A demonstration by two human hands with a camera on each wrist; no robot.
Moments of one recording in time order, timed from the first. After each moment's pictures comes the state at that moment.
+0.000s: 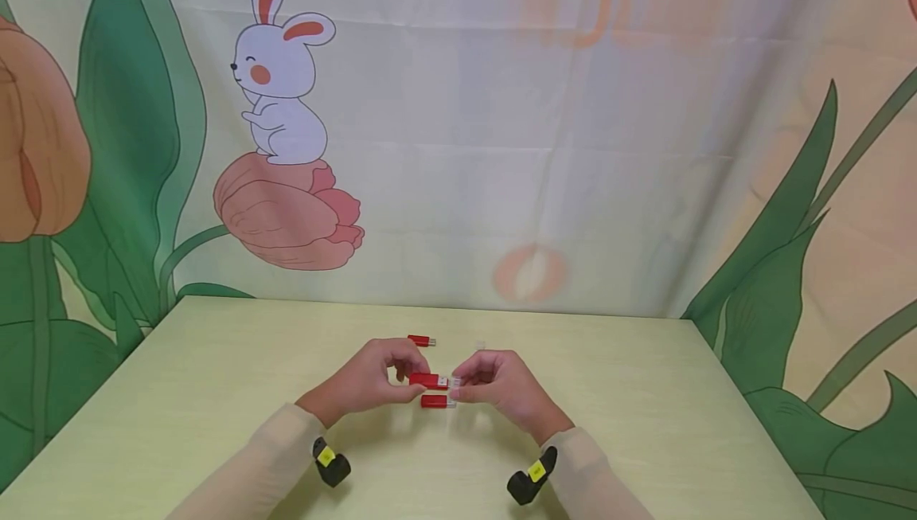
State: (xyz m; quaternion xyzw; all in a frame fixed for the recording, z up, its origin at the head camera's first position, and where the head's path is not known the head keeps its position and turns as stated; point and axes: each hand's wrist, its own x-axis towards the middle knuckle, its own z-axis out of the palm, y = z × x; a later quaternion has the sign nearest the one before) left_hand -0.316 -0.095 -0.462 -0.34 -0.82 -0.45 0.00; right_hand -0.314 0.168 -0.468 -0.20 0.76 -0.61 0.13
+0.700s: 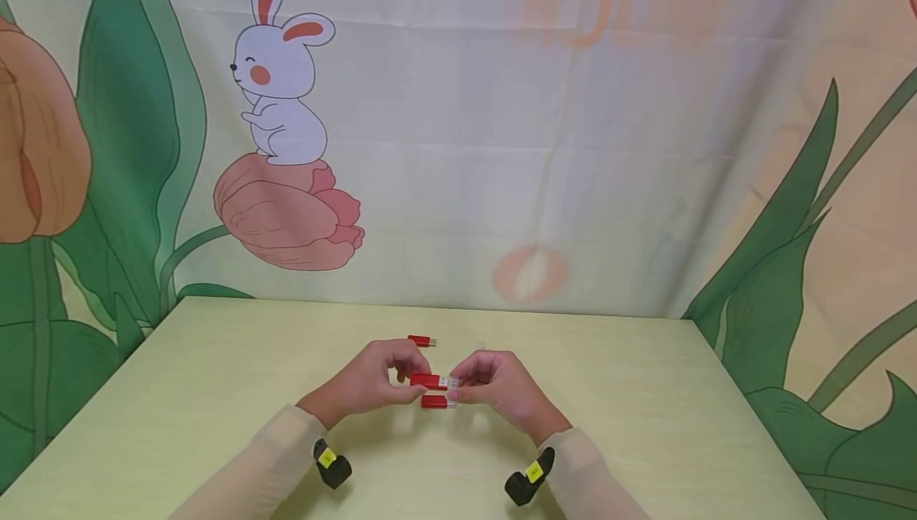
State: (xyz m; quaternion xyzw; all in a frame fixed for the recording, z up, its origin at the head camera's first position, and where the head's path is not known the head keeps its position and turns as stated) left_hand -0.315 -0.093 -0.462 -0.33 -0.82 -0.46 -0.01; right_hand -0.312 0.164 -0.467 -0.21 0.75 -0.61 0.14
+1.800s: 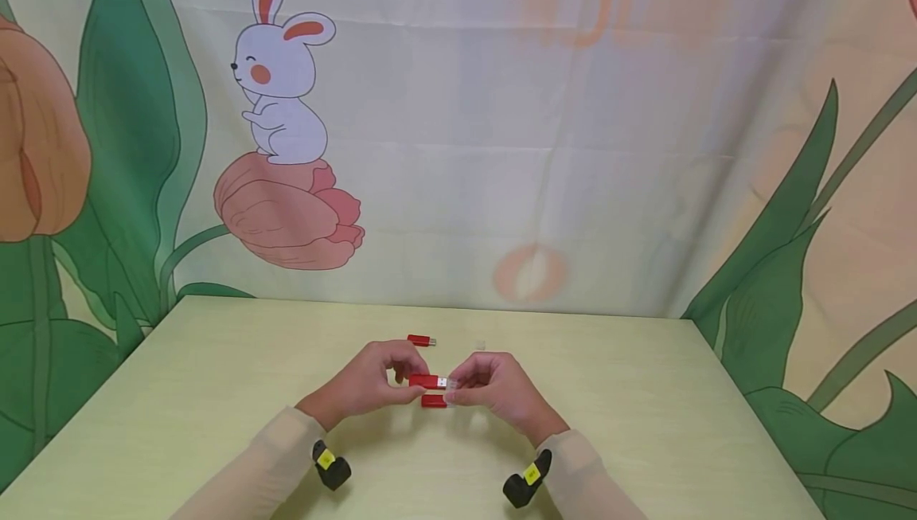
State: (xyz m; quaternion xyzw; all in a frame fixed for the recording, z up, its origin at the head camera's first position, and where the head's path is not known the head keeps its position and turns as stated) left_hand -0.316 -0.096 -0.468 -0.34 -0.82 -0.46 0.01; right_hand -0.312 0.162 -0.472 -0.21 0.76 -0.60 0.13
